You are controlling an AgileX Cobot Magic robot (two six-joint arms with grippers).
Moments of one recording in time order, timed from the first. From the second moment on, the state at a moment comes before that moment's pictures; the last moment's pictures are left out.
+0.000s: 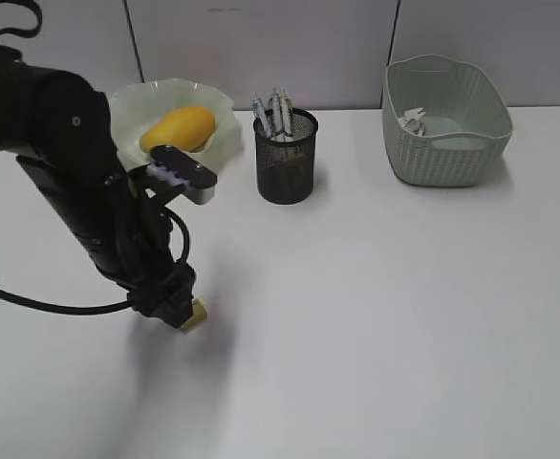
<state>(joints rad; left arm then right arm) -0.58 1.81 -1.08 -0.12 0.73 0.31 0.49 0.22 -0.50 -0.04 1.05 0.08</state>
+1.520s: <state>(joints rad) -0.62 2.04 -1.22 0.00 0.76 0.30 0.49 0.22 -0.50 -0.04 1.05 0.08</state>
